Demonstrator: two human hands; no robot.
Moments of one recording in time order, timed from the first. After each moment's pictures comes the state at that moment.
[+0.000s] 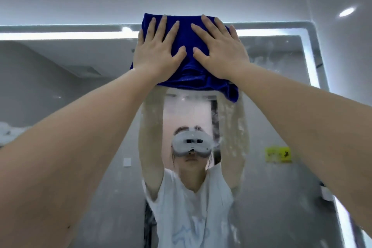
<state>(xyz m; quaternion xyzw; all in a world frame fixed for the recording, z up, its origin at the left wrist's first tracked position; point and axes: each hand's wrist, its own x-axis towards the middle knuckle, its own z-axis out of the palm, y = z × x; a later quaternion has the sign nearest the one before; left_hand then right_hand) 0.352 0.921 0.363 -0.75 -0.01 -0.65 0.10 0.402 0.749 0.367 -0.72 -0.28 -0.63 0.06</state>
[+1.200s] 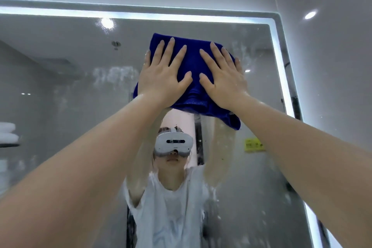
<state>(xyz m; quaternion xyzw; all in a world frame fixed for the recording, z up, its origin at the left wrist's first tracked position) 0.370 0.885 0.259 -0.75 0.05 -0.65 0.10 0.419 0.713 0.249 -0.74 -0.23 -0.62 0.10</state>
